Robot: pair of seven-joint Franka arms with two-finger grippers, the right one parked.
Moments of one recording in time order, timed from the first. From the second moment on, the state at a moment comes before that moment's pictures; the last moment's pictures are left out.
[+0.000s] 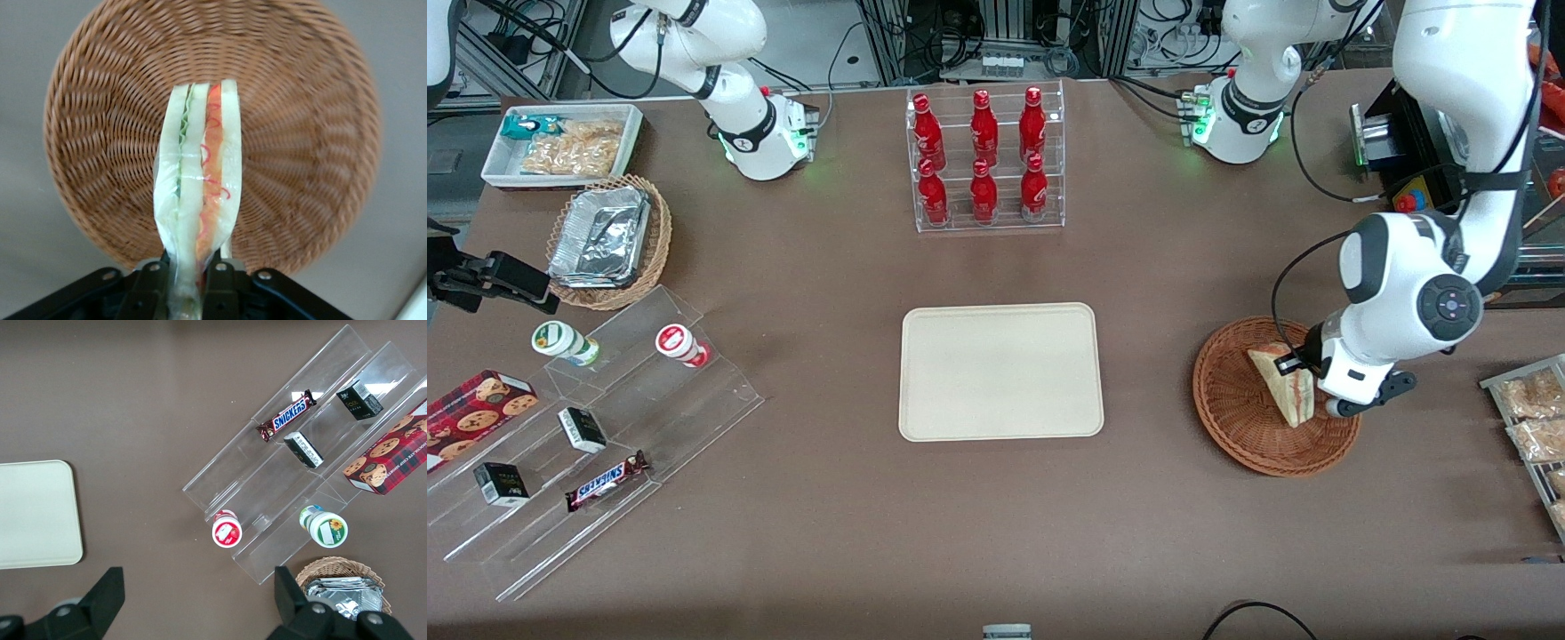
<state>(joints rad) 0.06 0.30 -0.16 -1.91 0.01 2.05 -0.36</state>
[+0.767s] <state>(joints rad) -0.35 0.49 -0.20 -1.67 -0.01 2.01 -0.53</state>
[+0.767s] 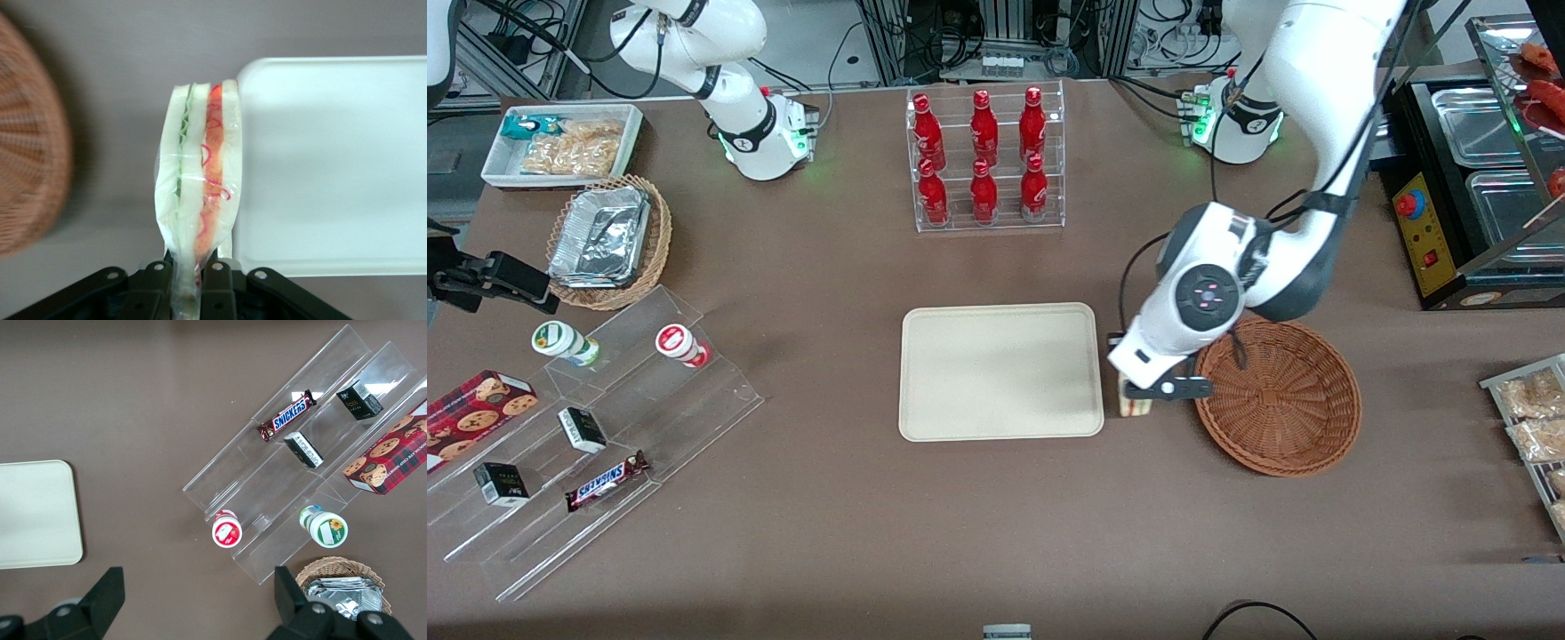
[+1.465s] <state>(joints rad) -0.61 0.75 -0.20 -1.39 -0.01 2.04 -0.81</state>
